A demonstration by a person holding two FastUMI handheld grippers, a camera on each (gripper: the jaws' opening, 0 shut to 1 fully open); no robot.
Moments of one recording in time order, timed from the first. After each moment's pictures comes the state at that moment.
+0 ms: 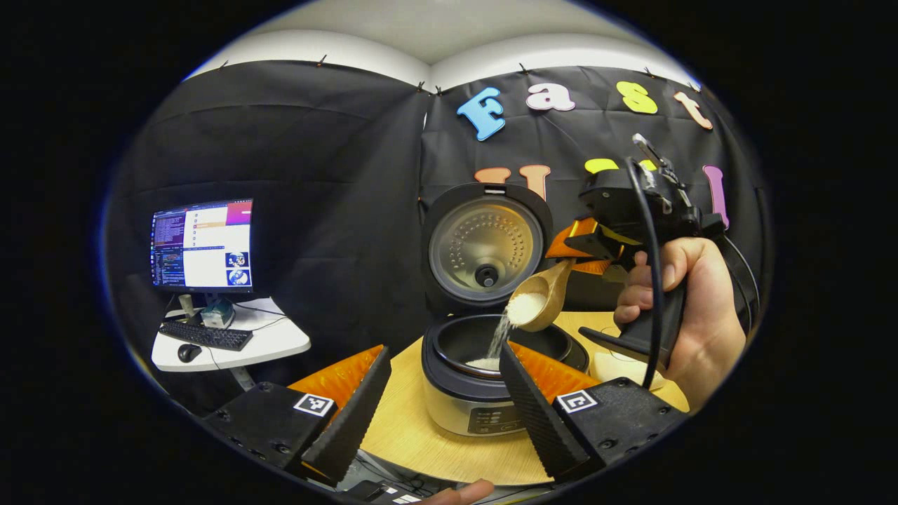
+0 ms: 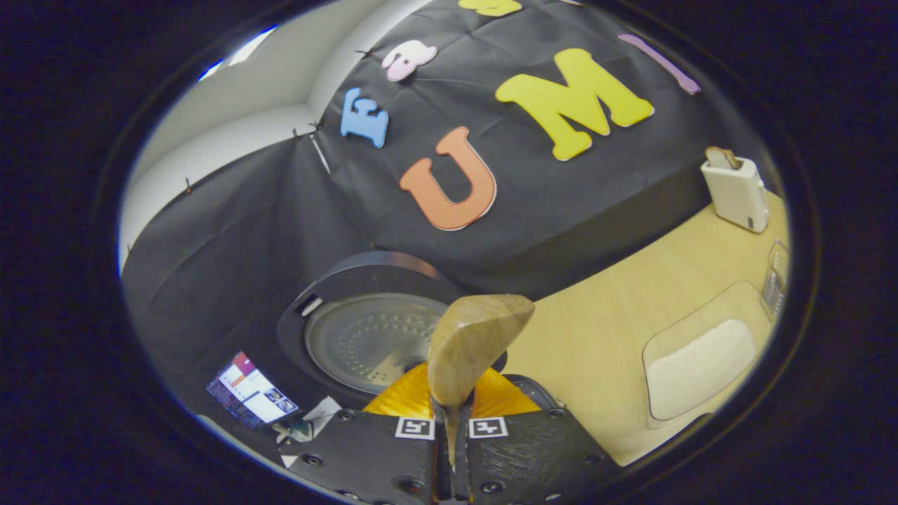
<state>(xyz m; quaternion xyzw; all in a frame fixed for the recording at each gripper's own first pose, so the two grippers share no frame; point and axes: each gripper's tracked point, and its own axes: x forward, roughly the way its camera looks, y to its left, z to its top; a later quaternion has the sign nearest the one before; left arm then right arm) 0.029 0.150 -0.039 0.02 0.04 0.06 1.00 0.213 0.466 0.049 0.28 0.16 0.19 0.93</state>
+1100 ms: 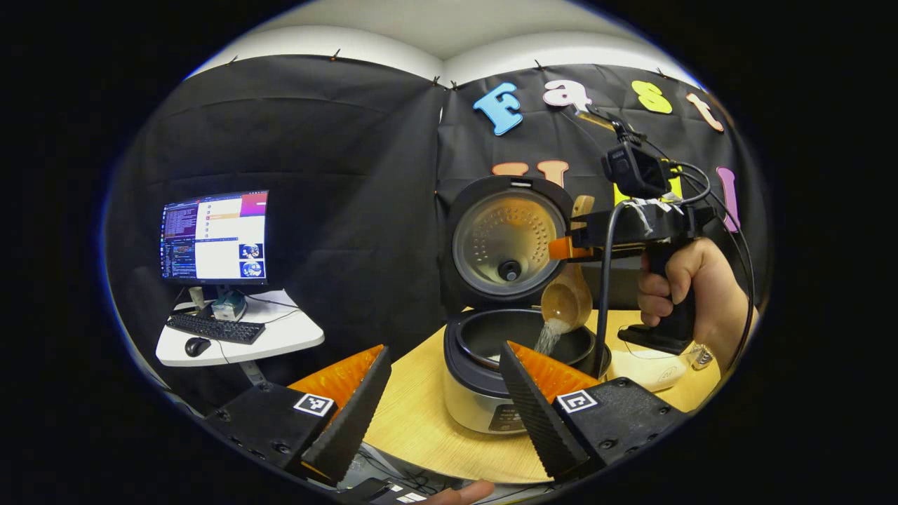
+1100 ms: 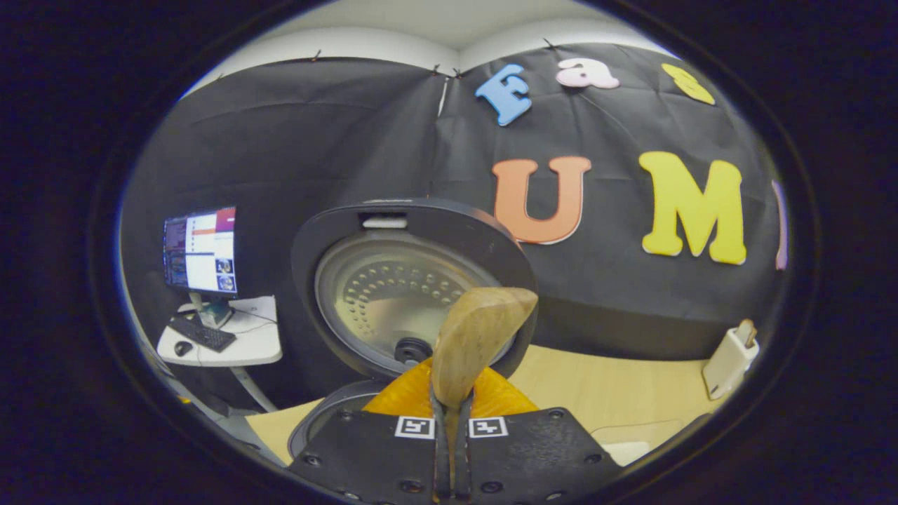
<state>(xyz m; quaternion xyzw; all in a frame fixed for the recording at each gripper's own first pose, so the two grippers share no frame) 0.028 0.177 -0.046 0.01 0.05 0.08 1.00 0.229 0.487 0.055 -0.06 0.07 0.25 0.96</state>
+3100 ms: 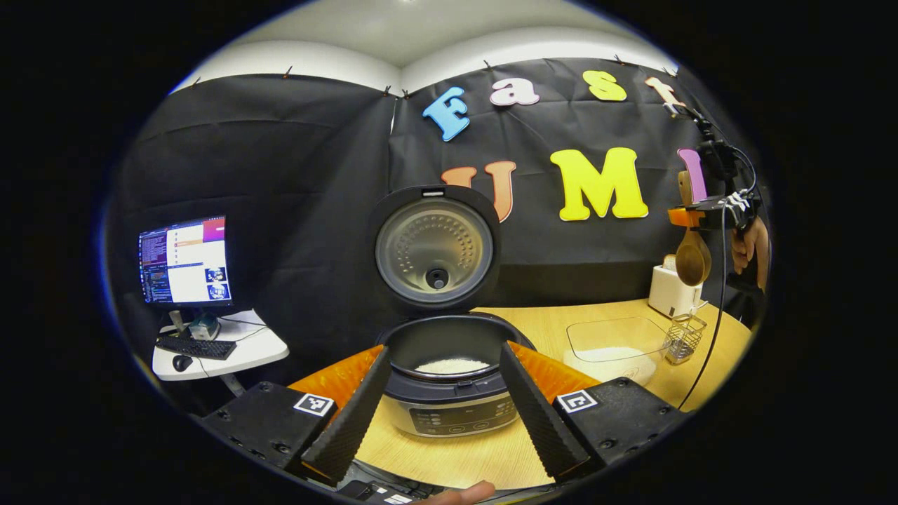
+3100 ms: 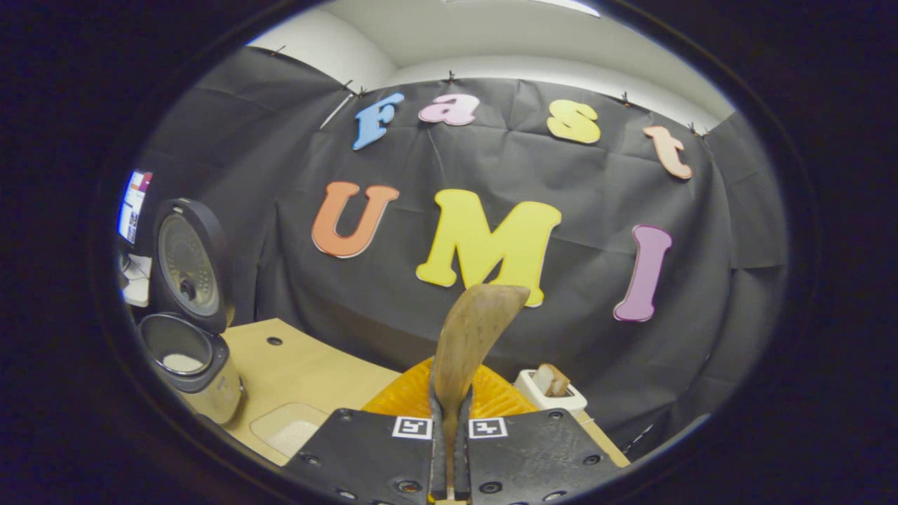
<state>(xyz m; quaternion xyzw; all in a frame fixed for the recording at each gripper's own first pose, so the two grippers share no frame) 0.030 0.080 -0.039 0.06 0.03 0.02 1.00 0.242 0.078 0.075 -0.08 0.02 -0.04 1.00</state>
